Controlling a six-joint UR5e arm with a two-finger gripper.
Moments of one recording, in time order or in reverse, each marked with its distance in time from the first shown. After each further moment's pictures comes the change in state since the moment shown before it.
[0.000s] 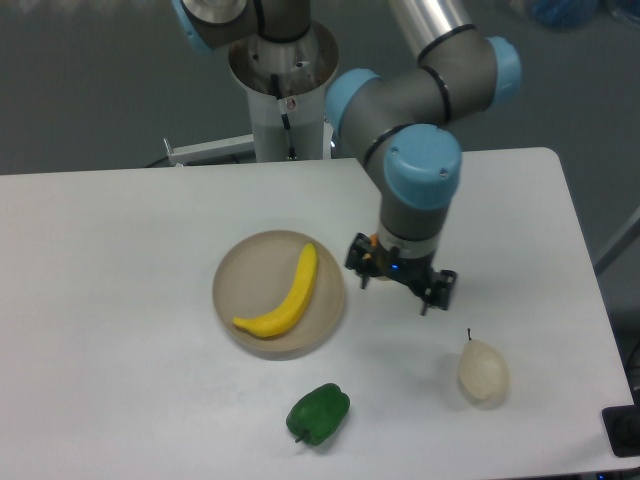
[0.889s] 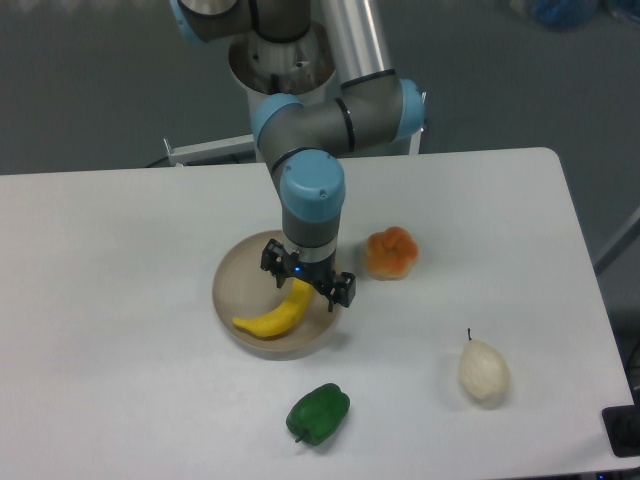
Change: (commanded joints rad) arm -0.100 -0.020 -0.250 0.267 0.014 -0.095
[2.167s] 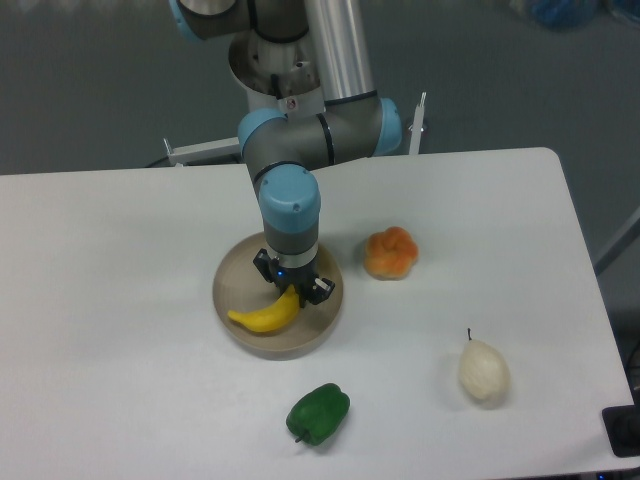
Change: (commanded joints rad) arm -0.021 -0.020 -0.032 0.025 0.032 0.005
